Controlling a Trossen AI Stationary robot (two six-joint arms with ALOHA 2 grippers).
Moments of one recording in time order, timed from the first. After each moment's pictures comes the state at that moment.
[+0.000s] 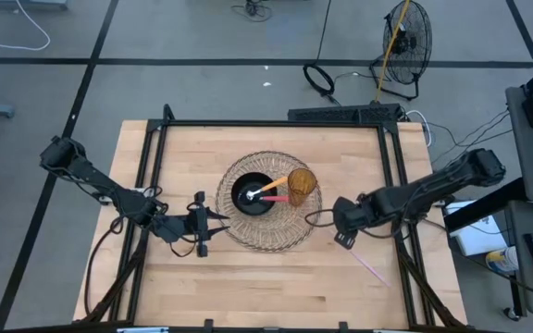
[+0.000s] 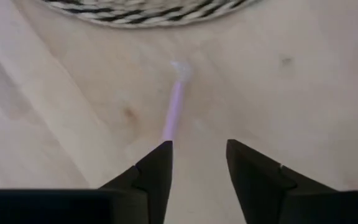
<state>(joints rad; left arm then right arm) -0.53 1.12 0.50 0.16 -0.63 -0.10 0.31 1.25 0.75 -0.83 0.05 0.92</state>
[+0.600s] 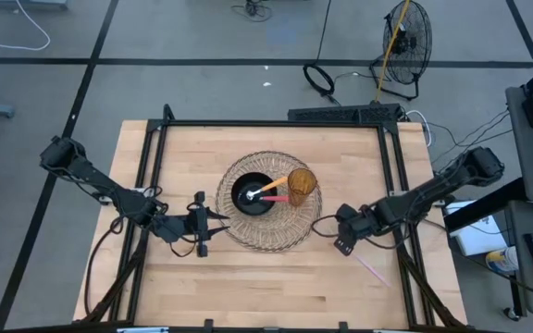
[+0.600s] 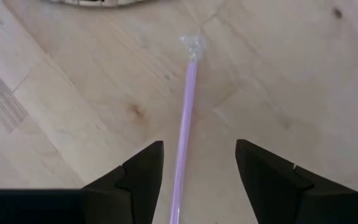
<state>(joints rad) -0.53 1.12 0.50 0.16 -0.63 -0.11 0.42 1.25 0.59 -0.61 0.08 1.14</state>
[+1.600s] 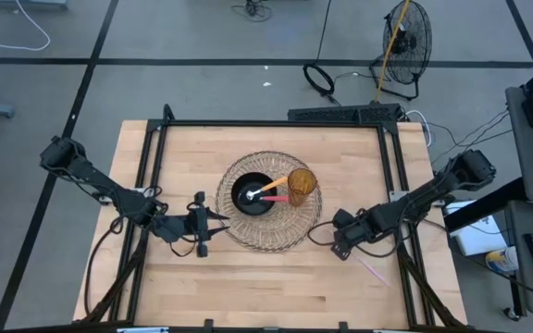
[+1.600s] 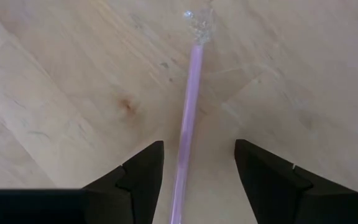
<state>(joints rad) -0.53 1.12 0.50 0.16 -0.62 -0.13 0.45 1.38 0.59 -0.55 0.08 1.16</state>
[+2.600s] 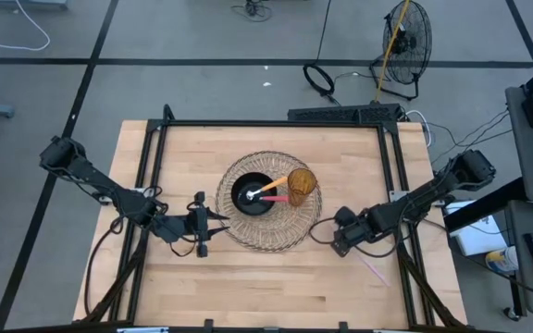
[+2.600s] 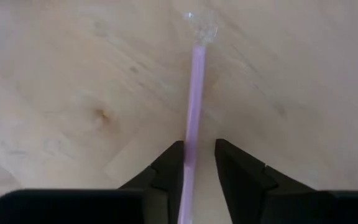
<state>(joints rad) -0.53 1.12 0.50 0.16 -0.62 -0.14 0.45 1.39 0.59 -0.64 0.08 1.29</state>
